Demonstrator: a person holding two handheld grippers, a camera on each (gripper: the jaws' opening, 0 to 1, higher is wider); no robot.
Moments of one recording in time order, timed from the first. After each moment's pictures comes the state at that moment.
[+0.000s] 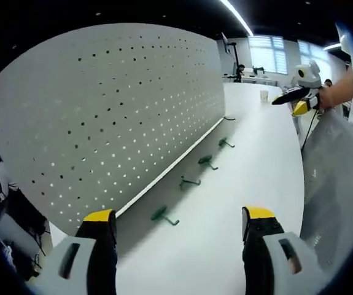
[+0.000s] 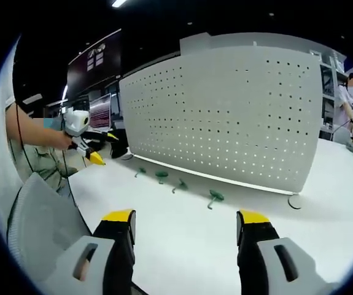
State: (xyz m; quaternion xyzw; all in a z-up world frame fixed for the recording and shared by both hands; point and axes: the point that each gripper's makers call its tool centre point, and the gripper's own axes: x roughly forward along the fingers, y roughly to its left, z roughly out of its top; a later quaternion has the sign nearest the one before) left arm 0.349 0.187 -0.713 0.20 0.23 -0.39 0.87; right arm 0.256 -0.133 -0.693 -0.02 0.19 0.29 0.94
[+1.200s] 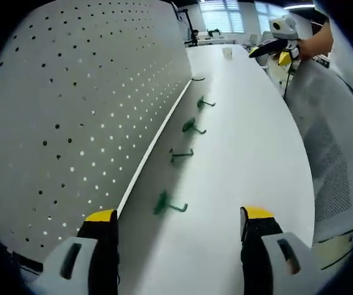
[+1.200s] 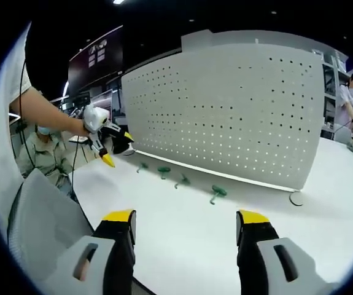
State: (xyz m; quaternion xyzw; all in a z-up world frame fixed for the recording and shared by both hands) left arm 0.376 0.189 -0.759 0.34 0.28 -0.48 0.76; right arm 0.250 -0.129 -0.698 -0.03 0.21 0.29 0.93
